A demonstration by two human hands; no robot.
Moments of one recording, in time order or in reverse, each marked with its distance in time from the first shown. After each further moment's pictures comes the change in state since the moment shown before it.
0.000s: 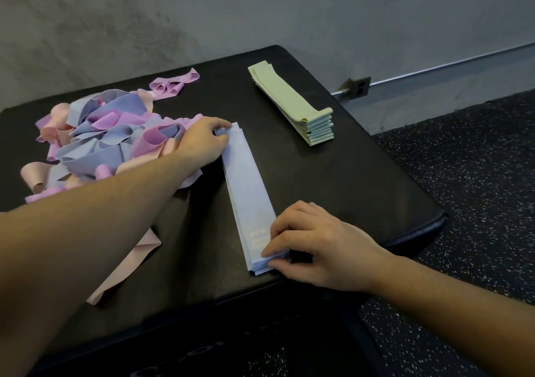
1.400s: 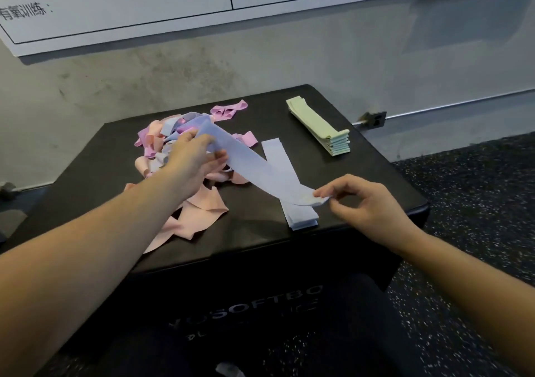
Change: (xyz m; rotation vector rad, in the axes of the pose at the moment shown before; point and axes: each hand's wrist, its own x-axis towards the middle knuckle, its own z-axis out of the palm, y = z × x) left_hand -0.172 0.017 -0.130 -1.076 0.247 -0.415; right_hand -0.013 -0.084 -0.054 0.328 0.313 0.347
